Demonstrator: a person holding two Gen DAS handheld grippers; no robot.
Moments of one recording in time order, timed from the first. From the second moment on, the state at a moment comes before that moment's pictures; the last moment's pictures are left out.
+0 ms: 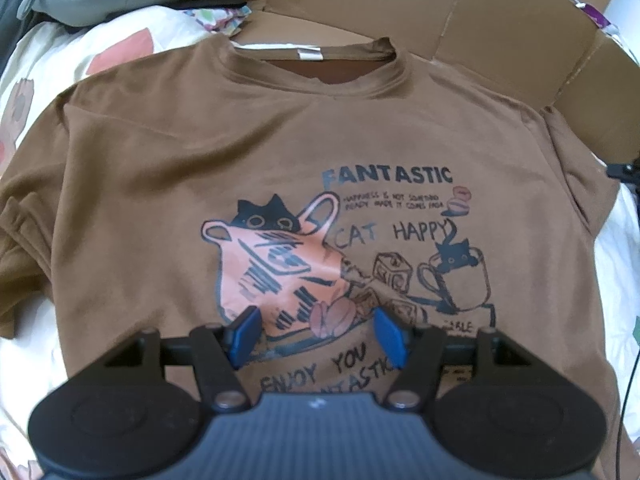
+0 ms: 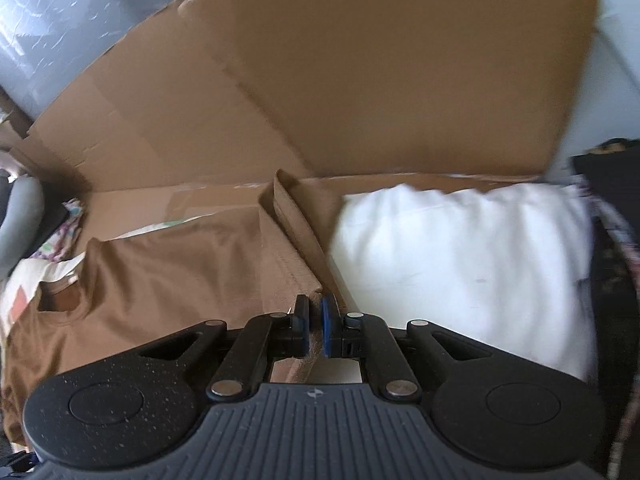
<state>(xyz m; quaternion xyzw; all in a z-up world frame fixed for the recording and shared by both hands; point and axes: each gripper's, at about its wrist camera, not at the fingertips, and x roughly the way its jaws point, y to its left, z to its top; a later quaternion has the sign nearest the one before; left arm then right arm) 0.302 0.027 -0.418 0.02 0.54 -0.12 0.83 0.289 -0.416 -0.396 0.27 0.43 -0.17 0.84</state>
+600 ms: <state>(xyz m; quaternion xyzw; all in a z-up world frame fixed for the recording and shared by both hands) 0.303 0.026 -0.418 0.02 0.54 -0.13 0.83 0.238 -0.396 -0.406 0.21 0.42 -0.25 0.85</state>
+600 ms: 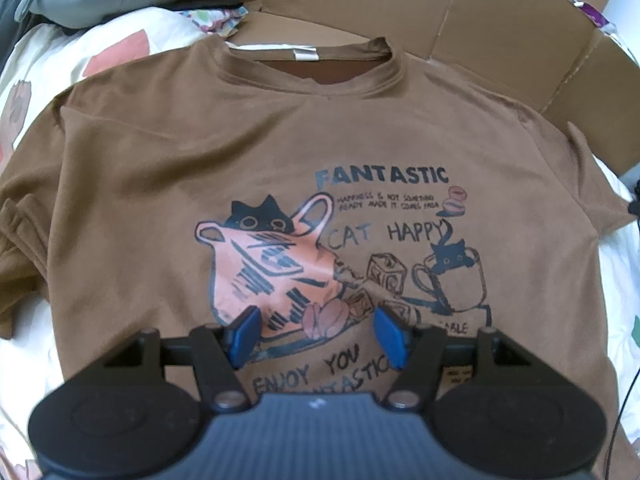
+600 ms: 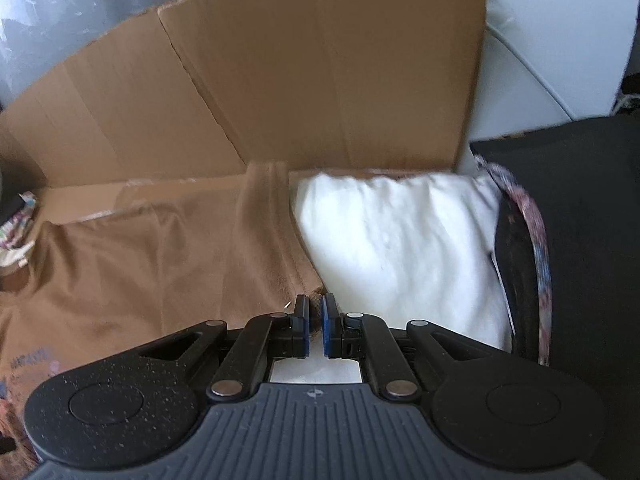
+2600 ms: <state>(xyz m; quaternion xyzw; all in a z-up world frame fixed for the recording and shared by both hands) 0.400 -0.113 -0.416 0.05 0.45 -0.21 0.87 0.319 -0.468 -0.451 0.19 0.39 -0.19 0.88</state>
